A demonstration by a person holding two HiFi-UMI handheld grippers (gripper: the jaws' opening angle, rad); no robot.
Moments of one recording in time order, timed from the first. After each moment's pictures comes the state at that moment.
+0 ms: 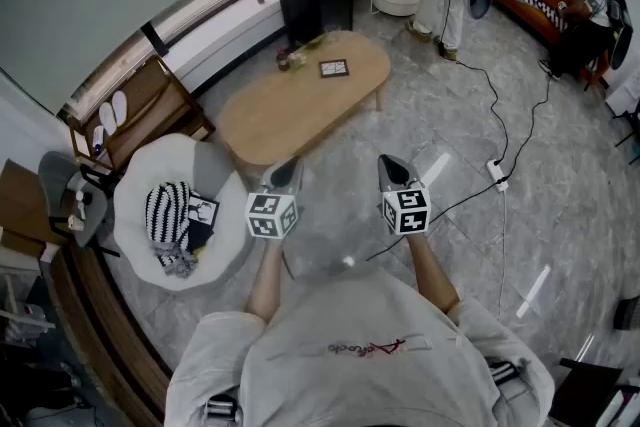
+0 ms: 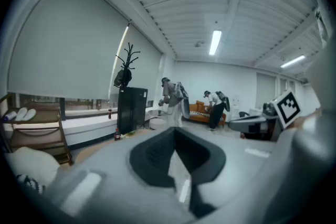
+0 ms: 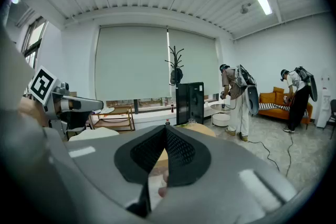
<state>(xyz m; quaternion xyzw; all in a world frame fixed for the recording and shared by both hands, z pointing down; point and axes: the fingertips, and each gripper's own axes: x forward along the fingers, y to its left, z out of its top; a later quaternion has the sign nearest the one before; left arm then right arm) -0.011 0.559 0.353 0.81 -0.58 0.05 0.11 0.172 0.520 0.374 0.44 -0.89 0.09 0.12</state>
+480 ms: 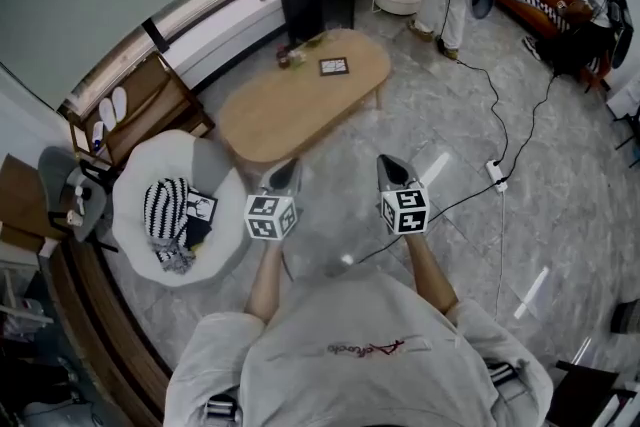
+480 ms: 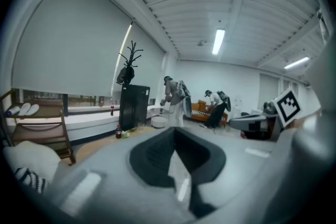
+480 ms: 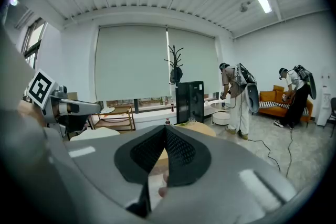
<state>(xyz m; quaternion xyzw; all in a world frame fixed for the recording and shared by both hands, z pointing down) -0.004 0.562 0.364 0.80 -0.59 0.05 0.13 0.182 0.517 0.377 0.44 -0.89 0.10 0.11</state>
